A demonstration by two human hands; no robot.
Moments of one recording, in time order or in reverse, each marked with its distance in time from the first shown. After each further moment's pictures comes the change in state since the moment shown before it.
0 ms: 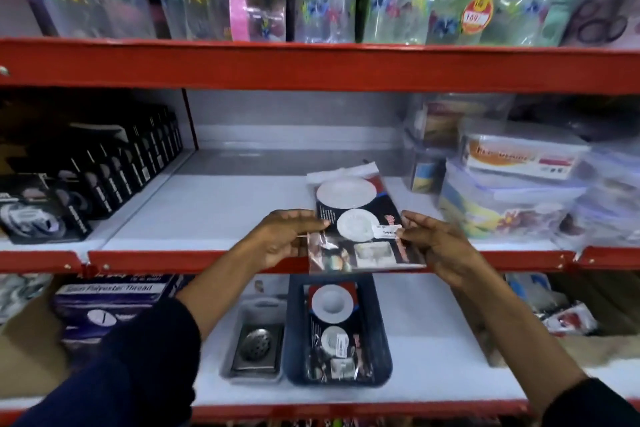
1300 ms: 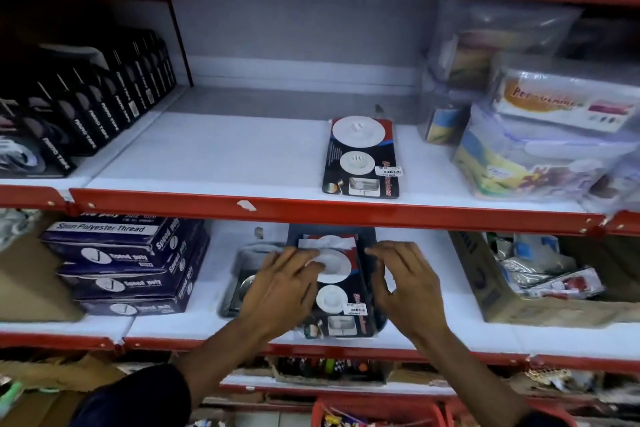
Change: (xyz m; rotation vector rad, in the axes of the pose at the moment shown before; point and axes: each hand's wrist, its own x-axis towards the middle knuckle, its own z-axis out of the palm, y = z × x) left_hand -0.041 -0.167 0.018 1.452 0.307 0.736; right_hand -0.063 0.125 0.007 -1.301 0.139 -0.904
